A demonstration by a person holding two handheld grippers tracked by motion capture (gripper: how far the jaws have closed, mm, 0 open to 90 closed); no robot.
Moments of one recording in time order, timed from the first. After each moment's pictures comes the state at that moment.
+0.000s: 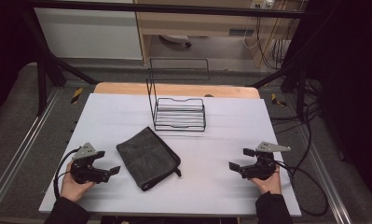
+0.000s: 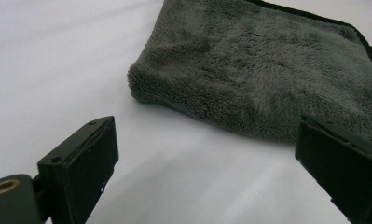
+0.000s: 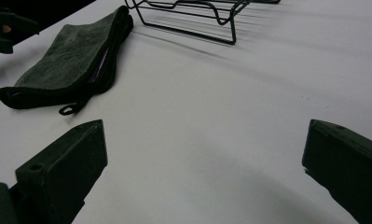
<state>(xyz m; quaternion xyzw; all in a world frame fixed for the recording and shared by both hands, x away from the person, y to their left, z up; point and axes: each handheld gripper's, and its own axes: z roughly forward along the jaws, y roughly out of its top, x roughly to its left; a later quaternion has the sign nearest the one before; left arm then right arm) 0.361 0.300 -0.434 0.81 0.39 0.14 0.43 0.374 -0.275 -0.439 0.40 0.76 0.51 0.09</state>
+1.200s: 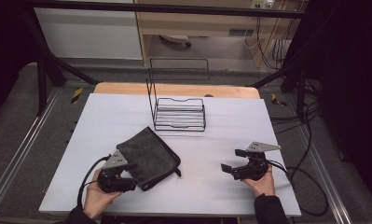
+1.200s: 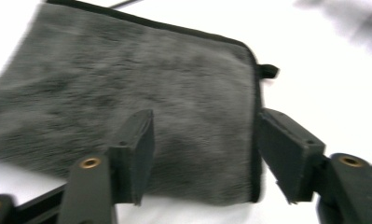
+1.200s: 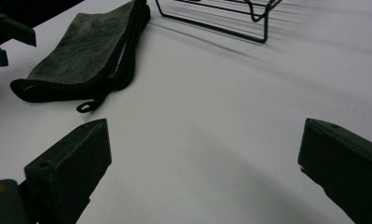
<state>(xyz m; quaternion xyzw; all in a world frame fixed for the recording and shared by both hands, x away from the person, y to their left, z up) 0.324 0.199 -0.417 0.84 0.34 0.10 0.41 0.372 -0.246 -0.433 0.38 0.78 0.49 0.08</state>
